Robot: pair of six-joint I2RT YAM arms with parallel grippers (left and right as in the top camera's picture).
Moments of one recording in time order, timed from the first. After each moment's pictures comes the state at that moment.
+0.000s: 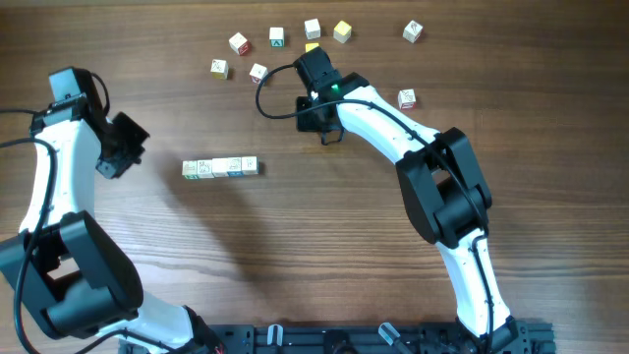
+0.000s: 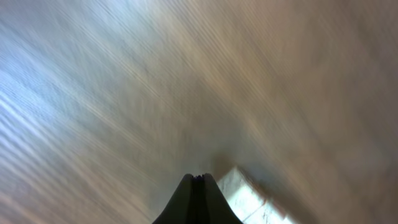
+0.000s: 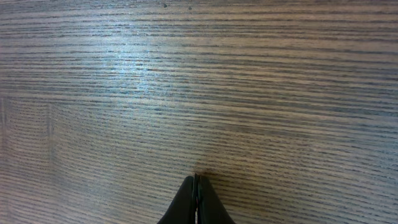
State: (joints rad) left arm 0.35 1.75 1.31 -0.92 0.06 -0.49; right arm 0.57 2.35 1.82 -0.64 -0.04 0.50
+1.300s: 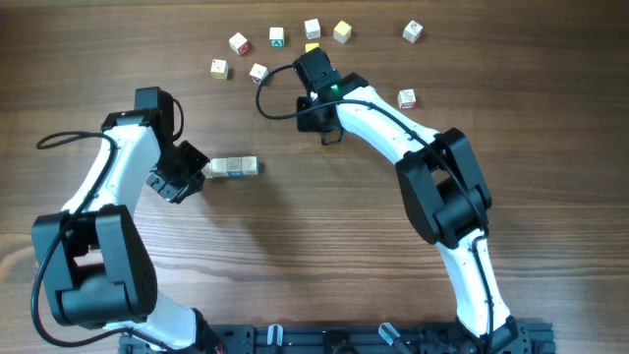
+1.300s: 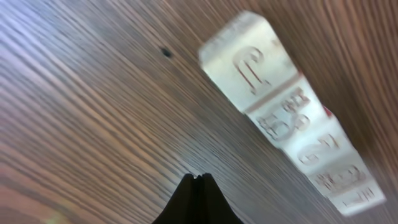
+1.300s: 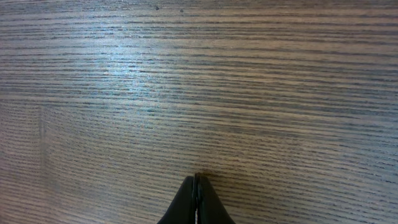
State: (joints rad) left arm 0.11 1.75 1.15 -1.00 0.07 -0.77; right arm 0.57 2.35 1.82 -0.65 -0.02 0.50
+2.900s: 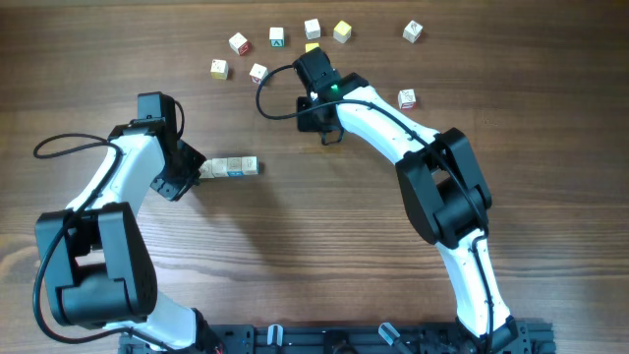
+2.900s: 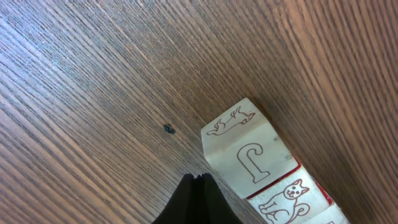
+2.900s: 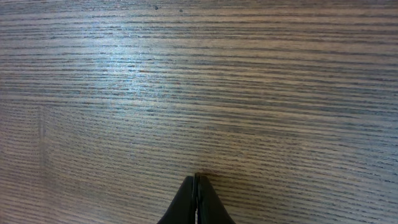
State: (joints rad) left arm 0.11 1.75 1.06 -0.77 -0.04 -0.82; right arm 0.57 2.35 1.82 -0.65 -0.02 0.50
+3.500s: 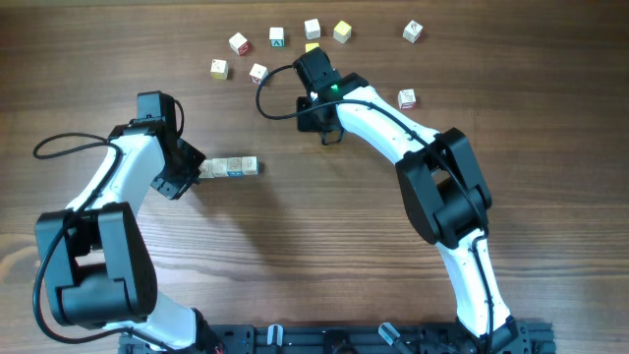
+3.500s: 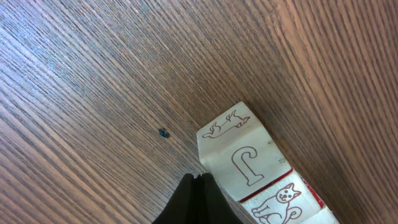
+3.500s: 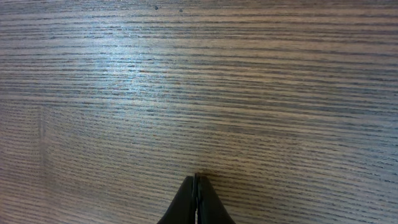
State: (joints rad) left arm 0.11 1.75 1.06 -0.76 -0.04 -0.82; right arm 0.57 2.35 1.82 -0.65 -0.02 0.50
